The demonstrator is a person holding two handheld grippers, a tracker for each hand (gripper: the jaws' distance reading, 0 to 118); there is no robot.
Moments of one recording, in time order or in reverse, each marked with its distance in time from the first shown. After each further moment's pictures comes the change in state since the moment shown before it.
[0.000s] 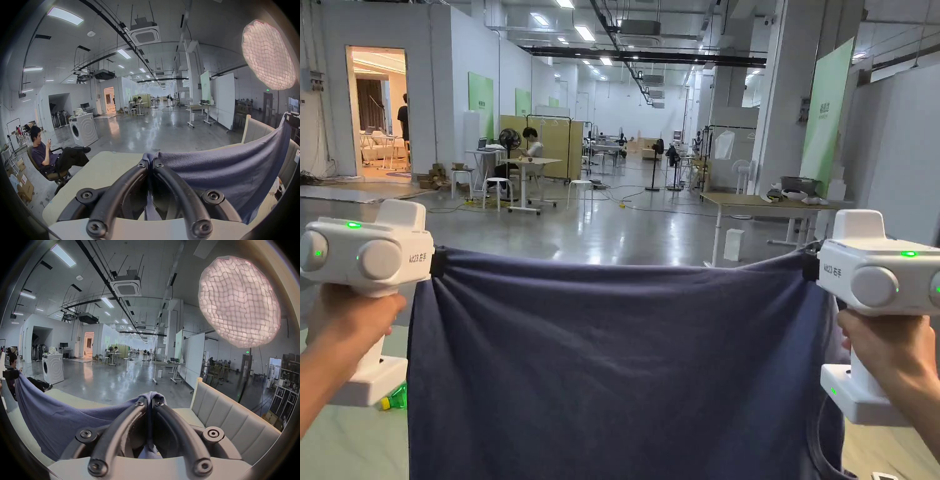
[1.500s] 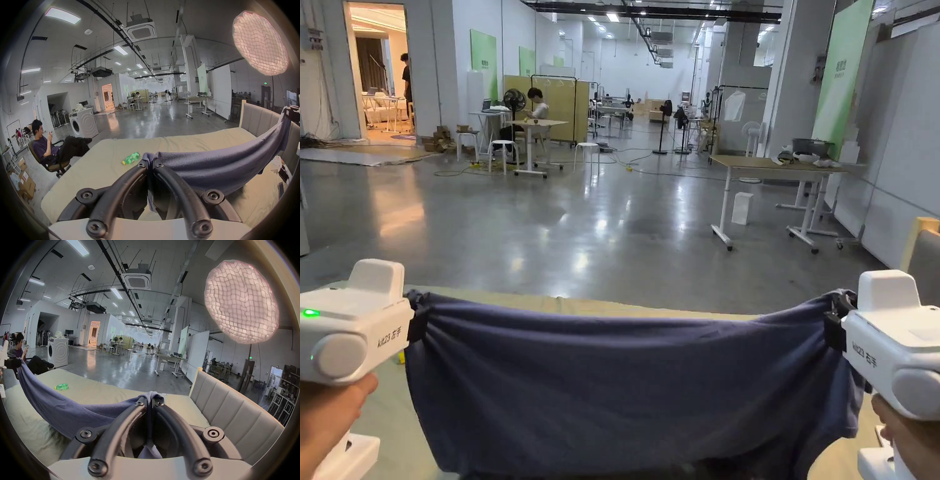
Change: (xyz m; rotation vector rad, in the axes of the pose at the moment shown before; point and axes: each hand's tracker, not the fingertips) left arm -0.007 -0.143 0.061 -0.044 -0.013 -0.038; right arm -0.018 -0.113 0.106 -0.050 0.040 0.102
